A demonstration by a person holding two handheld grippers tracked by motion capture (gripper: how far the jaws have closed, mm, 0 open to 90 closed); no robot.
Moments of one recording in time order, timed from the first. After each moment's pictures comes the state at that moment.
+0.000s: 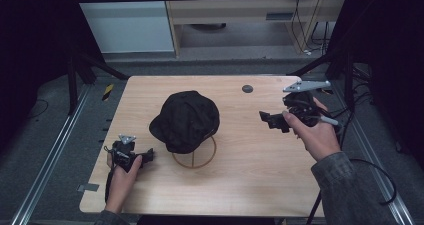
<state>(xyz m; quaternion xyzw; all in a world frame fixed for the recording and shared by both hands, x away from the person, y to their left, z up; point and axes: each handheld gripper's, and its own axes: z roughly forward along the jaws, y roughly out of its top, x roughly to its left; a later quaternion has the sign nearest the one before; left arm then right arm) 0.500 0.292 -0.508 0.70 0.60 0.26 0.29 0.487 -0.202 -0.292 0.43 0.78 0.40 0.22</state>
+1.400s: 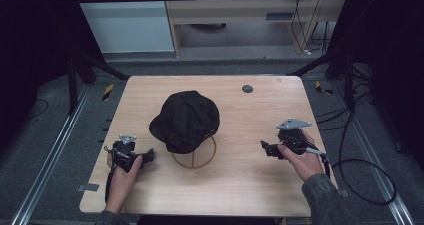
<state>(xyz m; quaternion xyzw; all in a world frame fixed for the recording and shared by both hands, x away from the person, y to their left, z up) 0.499 0.292 -0.508 0.71 0.59 0.26 0.29 0.492 -0.218 -0.434 0.45 0.79 0.35 0.23</state>
